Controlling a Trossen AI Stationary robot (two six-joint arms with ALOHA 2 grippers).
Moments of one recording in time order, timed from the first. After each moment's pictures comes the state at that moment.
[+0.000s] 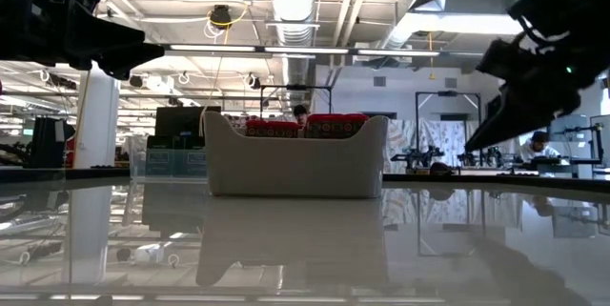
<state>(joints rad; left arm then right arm) 0.03 0.02 0.01 0.03 -0.04 0.04 0.02 0.82 0.23 -0.10 0.28 0.21</state>
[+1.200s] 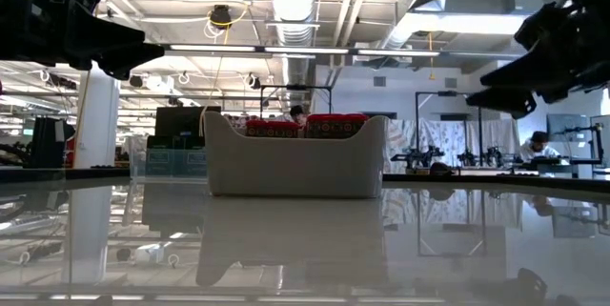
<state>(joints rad) 0.03 0.02 0.01 0.03 -0.04 0.04 0.01 0.23 0.01 0.05 0.15 0.21</state>
